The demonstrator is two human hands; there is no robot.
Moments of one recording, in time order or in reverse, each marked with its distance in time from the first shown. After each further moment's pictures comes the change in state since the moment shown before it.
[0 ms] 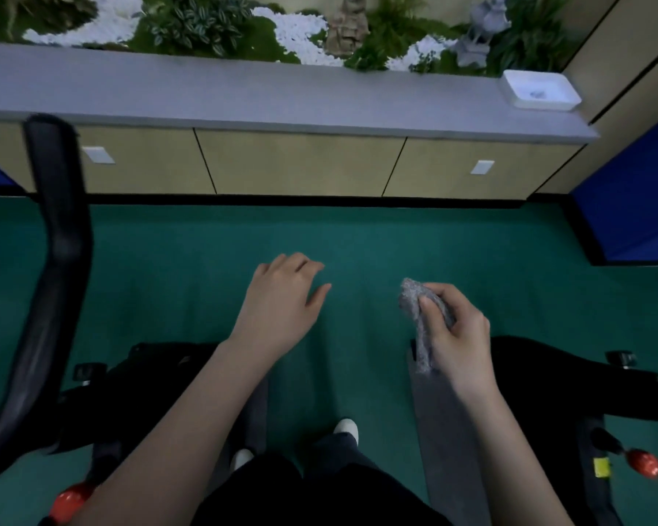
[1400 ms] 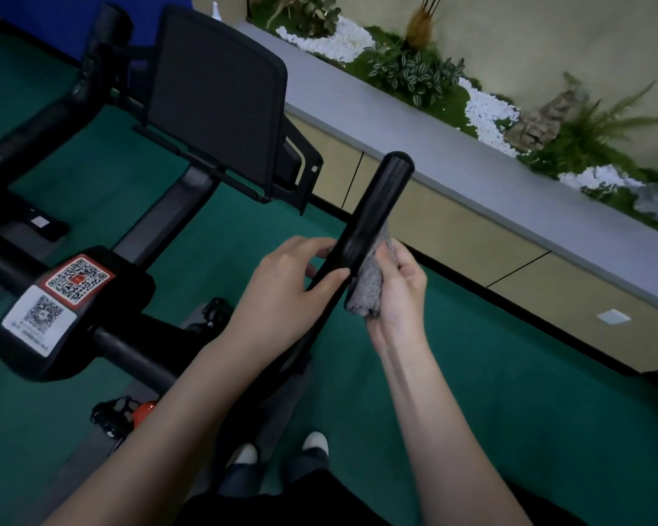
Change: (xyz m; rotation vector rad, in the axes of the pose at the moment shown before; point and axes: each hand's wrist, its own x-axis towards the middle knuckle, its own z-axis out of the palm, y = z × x) left_hand -0.106 -0.150 -0.115 -0.548 0.448 -0.494; right_hand -0.005 -0.217 0.248 0.978 -0.530 0.232
